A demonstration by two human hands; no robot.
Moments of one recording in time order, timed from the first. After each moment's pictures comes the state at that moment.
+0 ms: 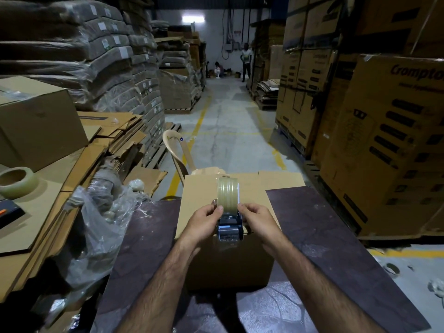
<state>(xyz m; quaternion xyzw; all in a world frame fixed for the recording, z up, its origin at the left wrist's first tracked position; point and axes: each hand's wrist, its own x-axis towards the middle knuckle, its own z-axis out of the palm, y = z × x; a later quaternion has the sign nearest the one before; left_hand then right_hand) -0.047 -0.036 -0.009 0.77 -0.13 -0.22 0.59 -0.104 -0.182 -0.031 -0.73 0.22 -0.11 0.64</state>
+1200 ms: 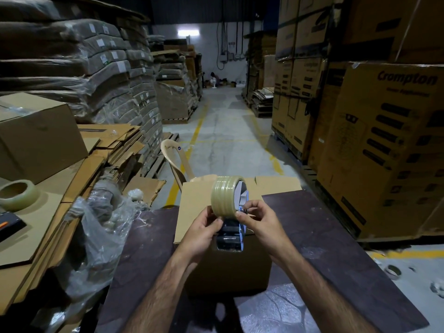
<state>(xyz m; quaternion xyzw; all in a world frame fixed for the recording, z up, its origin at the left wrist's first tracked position) -0.068 -0.022 -0.007 0.65 -0.22 -0.25 0.68 -0.149 -0.175 -0.001 -0.69 0.12 -0.19 0.68</state>
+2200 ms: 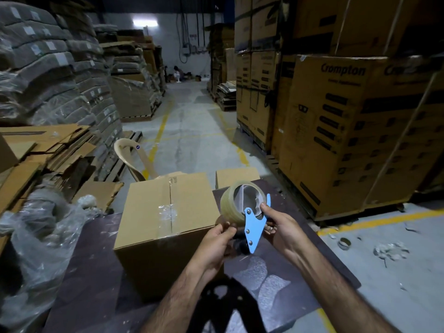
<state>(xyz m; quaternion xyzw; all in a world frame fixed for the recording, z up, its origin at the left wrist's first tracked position) -0.157 -0.144 -0.036 0.60 -0.15 -0.41 0.67 -0.244 -0.286 -0.016 -0.46 0.23 -0.20 0.83</state>
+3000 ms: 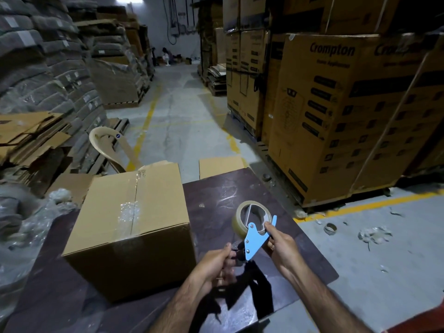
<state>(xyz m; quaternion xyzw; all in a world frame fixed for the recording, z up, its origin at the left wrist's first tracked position) -0.186 -0.205 -0.104 0.64 -0.02 -0.51 0.57 -0.281 -0.354 -0.104 -0.39 0.36 -0.24 0.81</state>
